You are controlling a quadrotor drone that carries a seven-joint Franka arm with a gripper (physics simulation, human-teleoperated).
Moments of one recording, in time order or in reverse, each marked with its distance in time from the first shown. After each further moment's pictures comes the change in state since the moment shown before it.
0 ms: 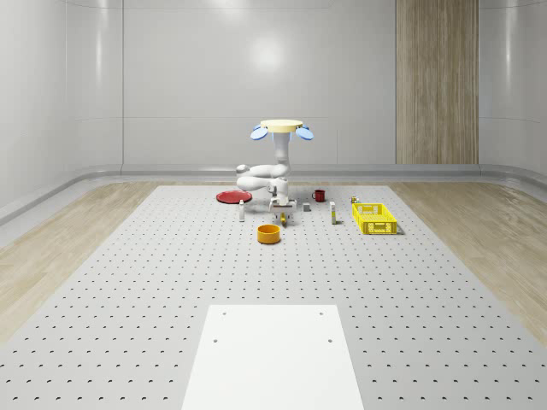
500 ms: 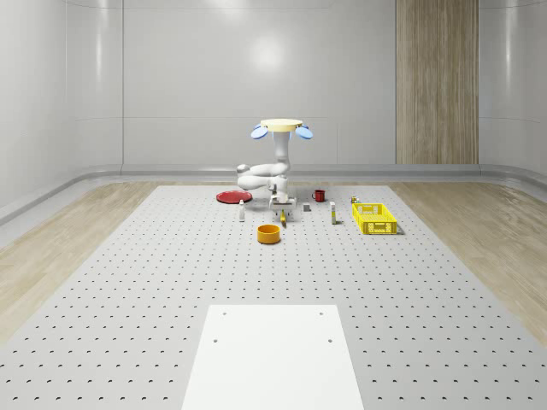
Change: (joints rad) arm 0.006 0.033 0.019 -0.005 0.010 -0.038 -0.004
